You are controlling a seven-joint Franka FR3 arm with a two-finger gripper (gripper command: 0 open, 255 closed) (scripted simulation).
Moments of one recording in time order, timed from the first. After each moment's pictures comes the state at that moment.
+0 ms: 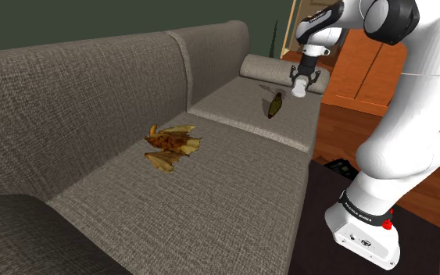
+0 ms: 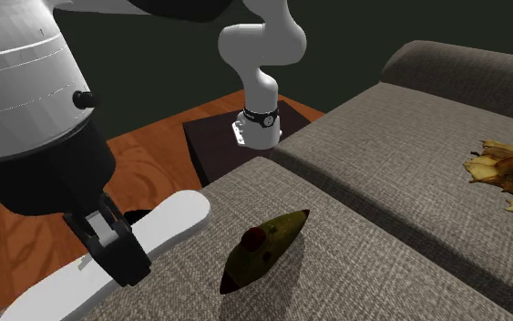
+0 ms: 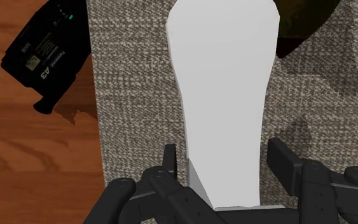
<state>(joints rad) -0.45 0.25 -0.32 -1.76 0.11 2.00 0.38</state>
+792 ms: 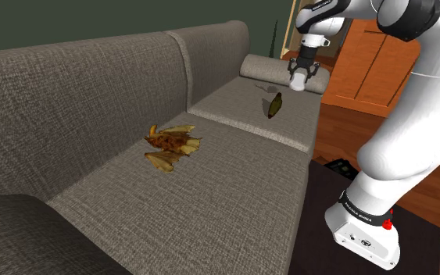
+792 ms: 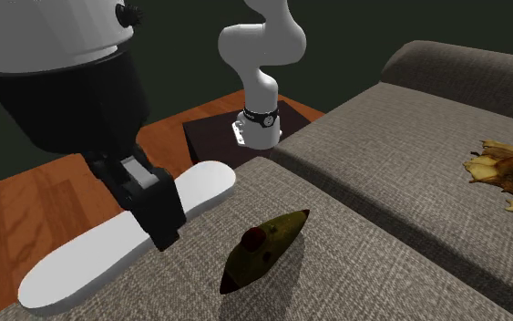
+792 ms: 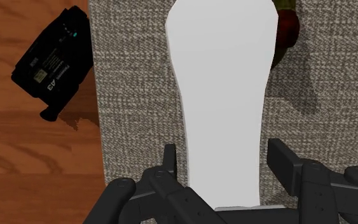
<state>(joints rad) -0.40 0.15 -0.30 -1.79 0.07 1.93 0.46</state>
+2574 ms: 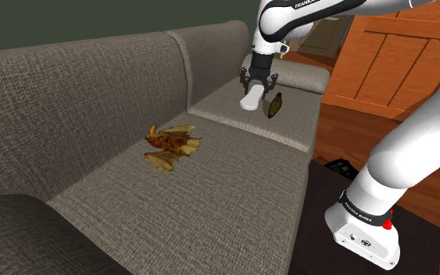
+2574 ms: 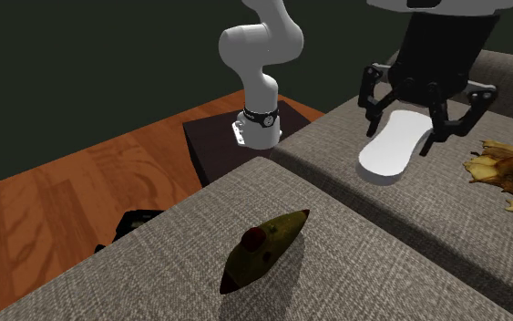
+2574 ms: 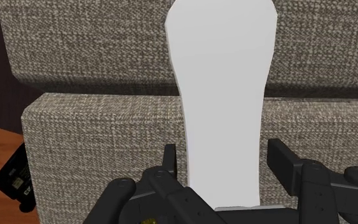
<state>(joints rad) -0.10 -0.21 0.04 -2.20 0.03 2.00 1.11</state>
